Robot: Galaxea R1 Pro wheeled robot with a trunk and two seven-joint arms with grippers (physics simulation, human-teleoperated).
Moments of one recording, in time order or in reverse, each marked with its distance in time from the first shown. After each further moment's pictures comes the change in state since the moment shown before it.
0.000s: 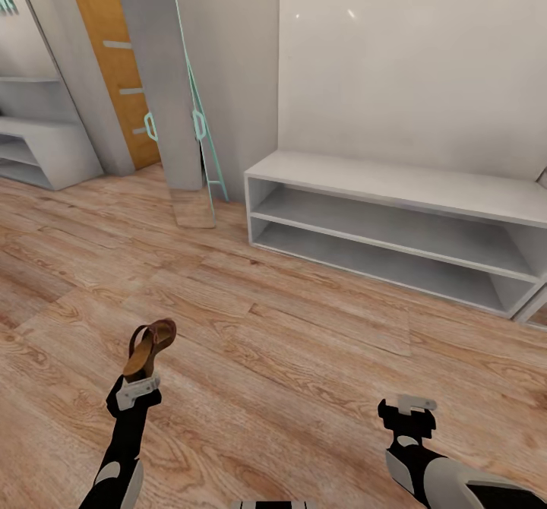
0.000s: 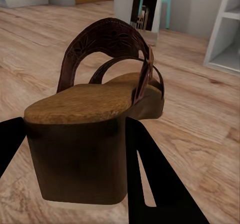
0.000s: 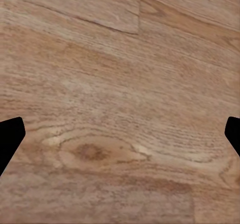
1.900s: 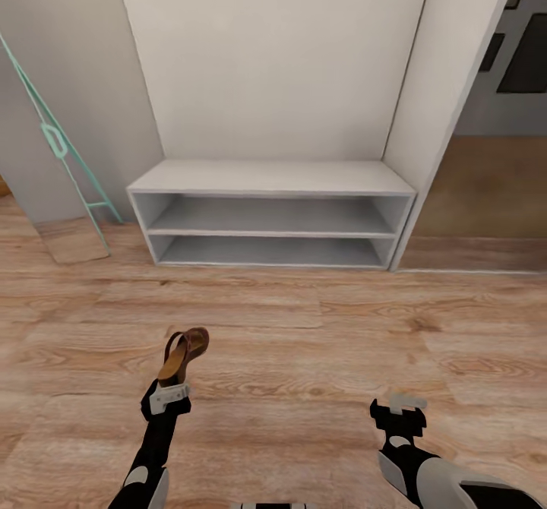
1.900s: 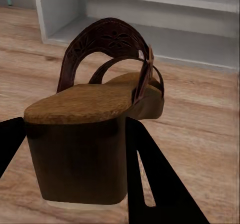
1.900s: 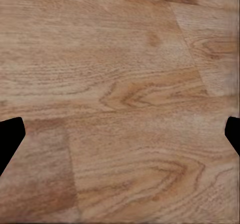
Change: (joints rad) left arm 0.000 -0.045 -0.122 0.086 0.000 -0.001 -0.002; right arm 0.000 0.027 0.000 0.002 0.031 0.004 0.002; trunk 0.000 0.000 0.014
